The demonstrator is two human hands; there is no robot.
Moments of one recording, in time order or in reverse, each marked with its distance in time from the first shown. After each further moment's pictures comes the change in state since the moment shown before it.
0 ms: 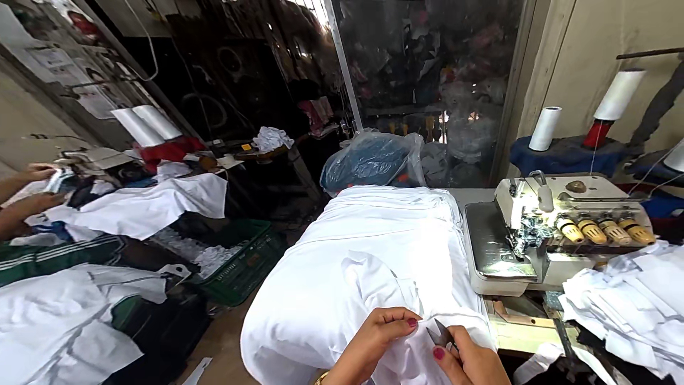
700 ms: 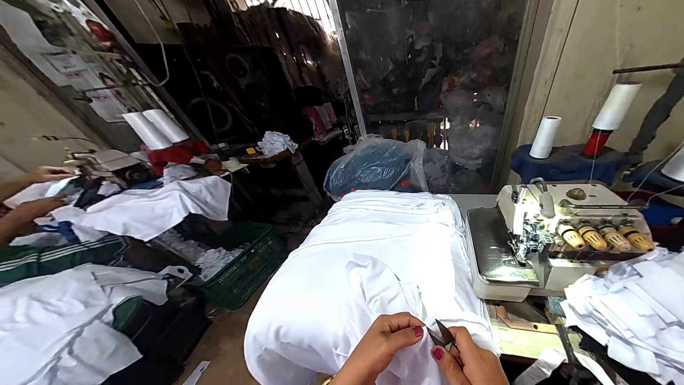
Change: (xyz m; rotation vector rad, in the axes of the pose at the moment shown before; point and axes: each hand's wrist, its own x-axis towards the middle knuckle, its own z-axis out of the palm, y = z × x) left_hand -0.005 -0.003 -0.001 0.073 -0.058 0.110; right_hand 0.003 -0.006 0.006 0.006 0.068 -0.042
